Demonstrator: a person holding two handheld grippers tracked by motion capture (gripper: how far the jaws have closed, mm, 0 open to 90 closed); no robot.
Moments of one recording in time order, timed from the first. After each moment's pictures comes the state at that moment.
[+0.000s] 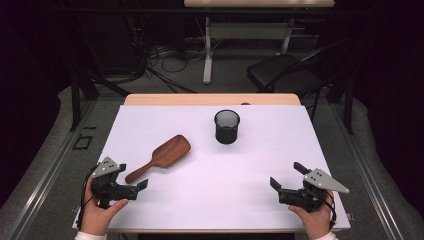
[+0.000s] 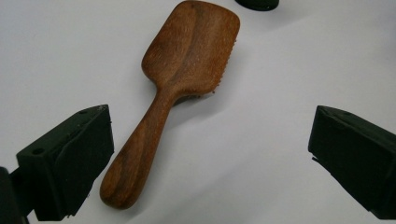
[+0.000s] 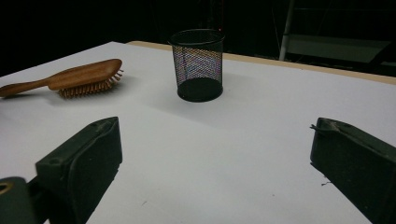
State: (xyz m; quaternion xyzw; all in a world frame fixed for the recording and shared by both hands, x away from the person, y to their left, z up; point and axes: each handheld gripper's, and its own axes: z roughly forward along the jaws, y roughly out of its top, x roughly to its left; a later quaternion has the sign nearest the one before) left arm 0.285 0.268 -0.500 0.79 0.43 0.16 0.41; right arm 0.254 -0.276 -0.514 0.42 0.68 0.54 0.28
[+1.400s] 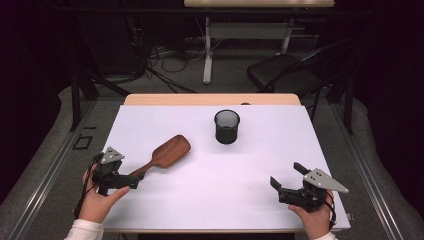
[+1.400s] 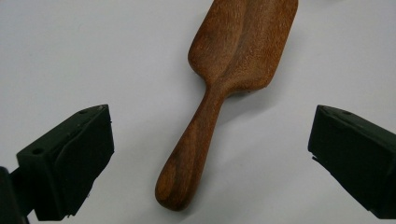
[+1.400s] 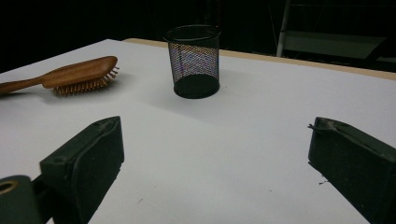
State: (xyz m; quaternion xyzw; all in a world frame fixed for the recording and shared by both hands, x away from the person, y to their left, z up) left arm 0.315 0.266 -0.491 0.81 0.45 0.19 0.33; right arm 0.255 -0.276 -0.517 0.42 0.68 0.53 0.28
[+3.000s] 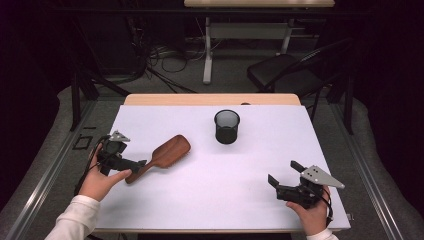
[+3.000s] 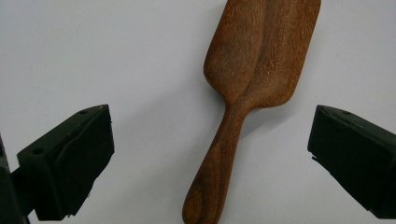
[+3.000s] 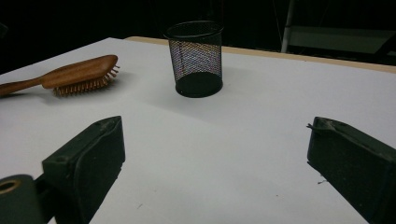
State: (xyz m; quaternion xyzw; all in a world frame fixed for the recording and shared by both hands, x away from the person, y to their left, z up) left arm 0.360 0.264 -0.470 0.84 0.44 0.16 0.28; right arm 0.266 -0.273 -0.520 0.42 0.68 0.53 0.27
